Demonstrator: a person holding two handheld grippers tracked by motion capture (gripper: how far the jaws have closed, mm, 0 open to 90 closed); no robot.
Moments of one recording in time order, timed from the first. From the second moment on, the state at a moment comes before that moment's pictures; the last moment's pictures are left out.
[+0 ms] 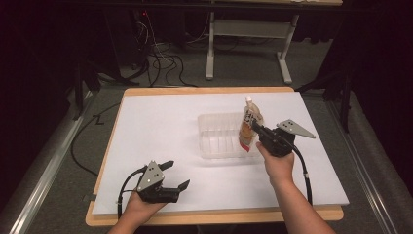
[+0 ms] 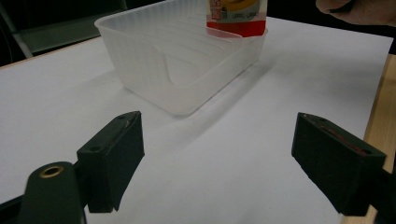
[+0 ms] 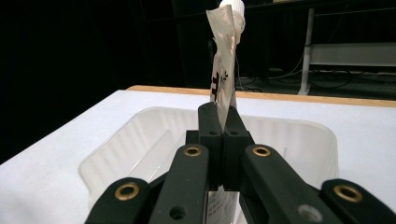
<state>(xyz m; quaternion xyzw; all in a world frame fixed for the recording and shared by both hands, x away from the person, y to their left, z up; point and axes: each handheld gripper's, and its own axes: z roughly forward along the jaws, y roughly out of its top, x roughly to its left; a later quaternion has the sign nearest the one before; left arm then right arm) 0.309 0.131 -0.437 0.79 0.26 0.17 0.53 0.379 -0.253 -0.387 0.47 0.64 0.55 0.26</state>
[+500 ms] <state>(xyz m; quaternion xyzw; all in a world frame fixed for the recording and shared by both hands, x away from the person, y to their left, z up) 0.309 0.131 -0.437 0.79 0.26 0.17 0.53 0.398 -0.242 -0.397 0.49 0.63 0.54 0.29</state>
